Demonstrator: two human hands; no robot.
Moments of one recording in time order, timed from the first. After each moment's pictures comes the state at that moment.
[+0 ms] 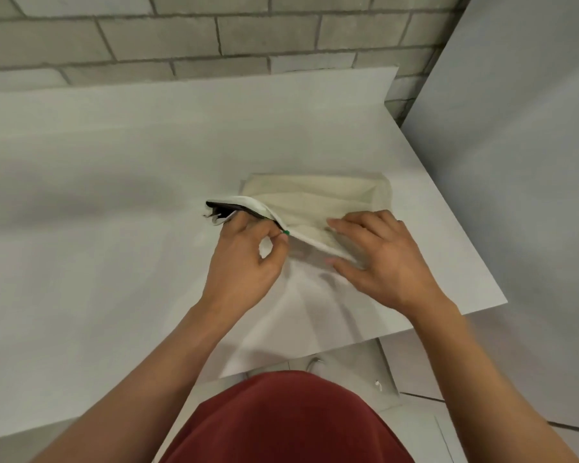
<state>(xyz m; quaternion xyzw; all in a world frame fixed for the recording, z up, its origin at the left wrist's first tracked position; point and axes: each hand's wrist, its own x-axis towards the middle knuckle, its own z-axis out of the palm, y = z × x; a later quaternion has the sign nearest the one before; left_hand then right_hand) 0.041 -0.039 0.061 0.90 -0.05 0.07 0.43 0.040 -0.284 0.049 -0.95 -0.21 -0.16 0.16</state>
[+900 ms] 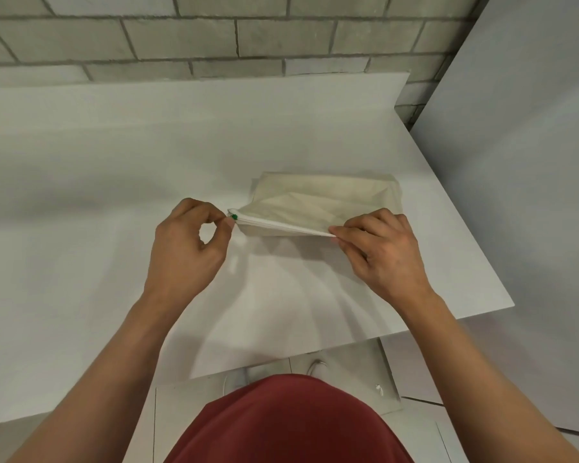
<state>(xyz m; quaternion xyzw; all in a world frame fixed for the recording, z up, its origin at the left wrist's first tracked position) 0.037 0.039 0.075 0.90 0.02 0.14 0.42 0.047 -0.265 0.040 -0.92 -0.23 -0.29 0.14</state>
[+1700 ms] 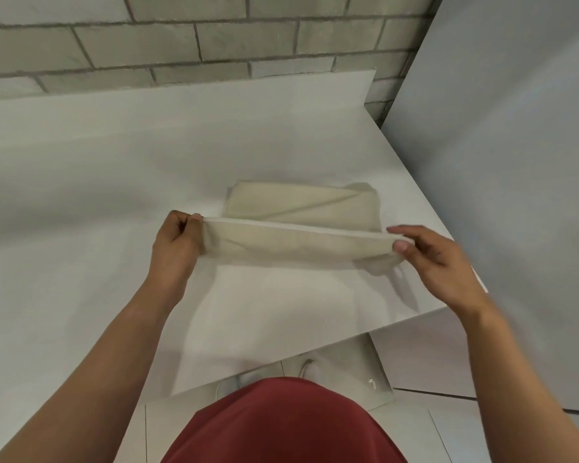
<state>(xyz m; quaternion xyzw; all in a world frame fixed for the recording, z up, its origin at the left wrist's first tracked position) 0.085 0.029 0.019 0.75 0.18 -0.01 0.64 0.011 -0.367 0.053 -0.87 0.03 -0.03 0.49</state>
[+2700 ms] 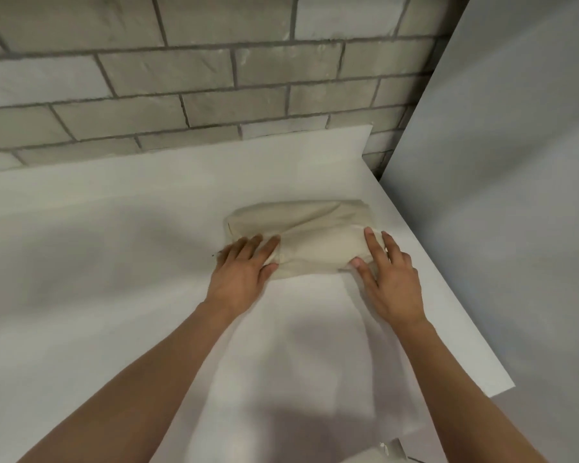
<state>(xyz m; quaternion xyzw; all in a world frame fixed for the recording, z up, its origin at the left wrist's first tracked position) 0.221 -0.061 -0.036 0.98 -0.17 -0.05 0.12 0.160 -0.359 -0.018 -0.98 0.08 -0.07 0.17</state>
